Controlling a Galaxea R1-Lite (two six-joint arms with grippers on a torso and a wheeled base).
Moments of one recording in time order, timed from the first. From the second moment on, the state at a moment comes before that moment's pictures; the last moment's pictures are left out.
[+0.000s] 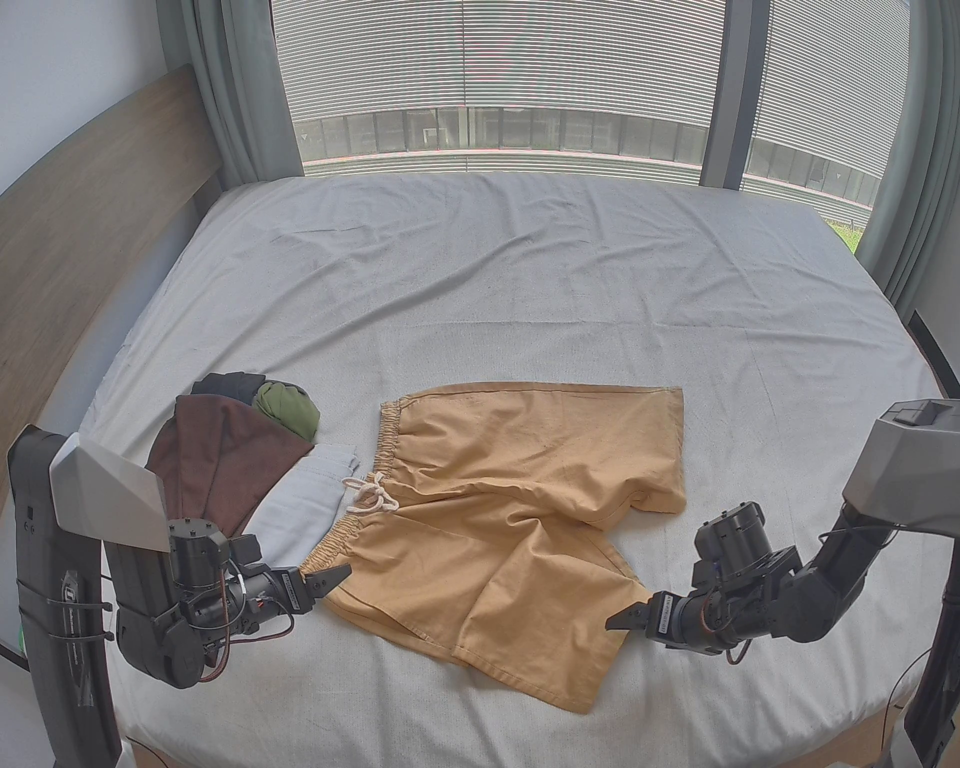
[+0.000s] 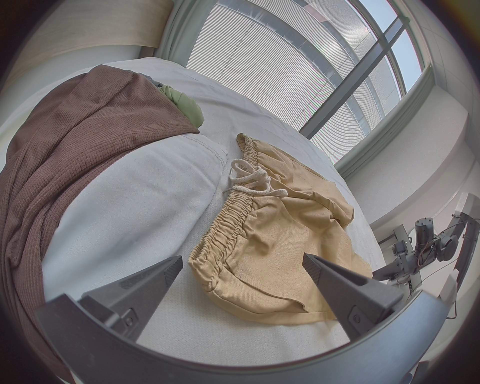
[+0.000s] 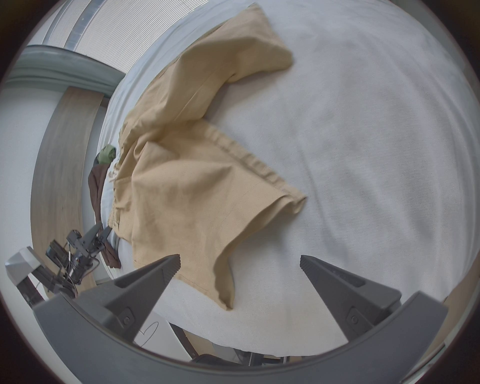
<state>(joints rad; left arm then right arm) -0.11 2.40 -0.35 -1.55 -0.36 -0.33 0.44 2.14 -0.56 -0.59 0.17 0.72</state>
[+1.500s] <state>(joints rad) -0.11 2.39 -0.34 -1.55 -0.36 -0.33 0.41 2.27 -0.96 -0.17 -0.02 0.85</state>
